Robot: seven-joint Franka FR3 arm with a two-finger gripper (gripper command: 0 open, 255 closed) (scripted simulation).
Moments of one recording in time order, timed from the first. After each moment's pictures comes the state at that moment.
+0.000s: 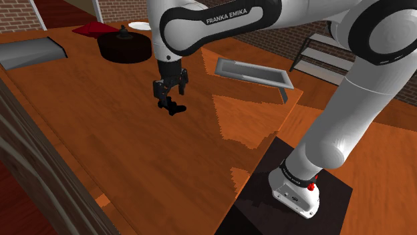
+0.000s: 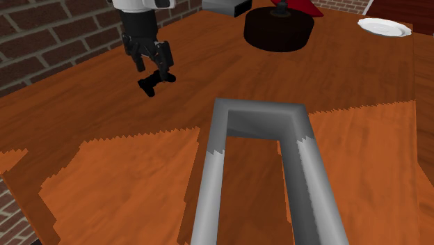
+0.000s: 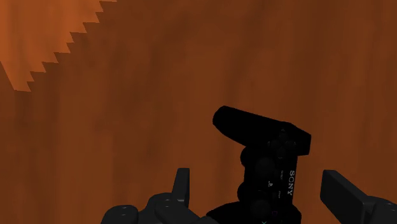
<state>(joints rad) 0.12 0.08 0.40 -1.90 -0.03 1.88 0.33</state>
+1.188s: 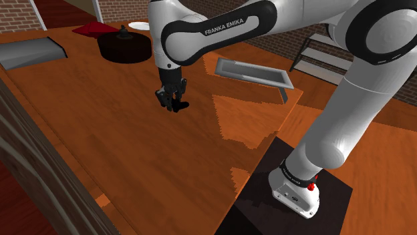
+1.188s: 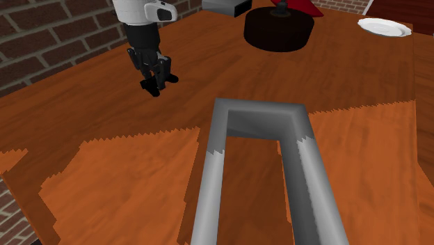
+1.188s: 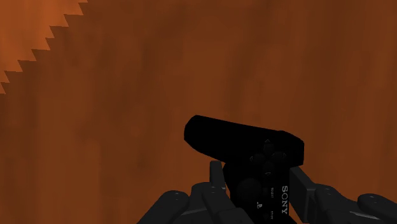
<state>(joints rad) 0.12 0.10 0.39 -1.95 -0.04 1.94 0.33</state>
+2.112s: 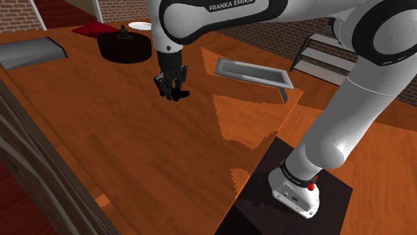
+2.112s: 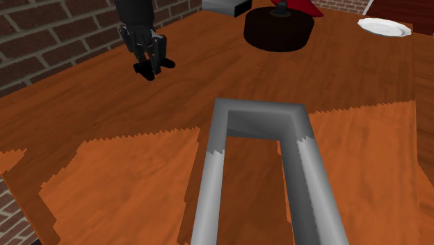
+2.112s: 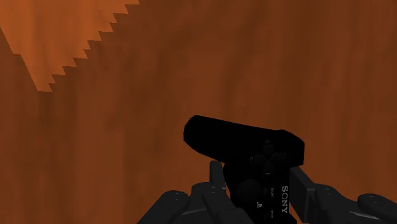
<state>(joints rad) 0.12 0.07 0.40 -1.85 -0.03 1.81 0.33</state>
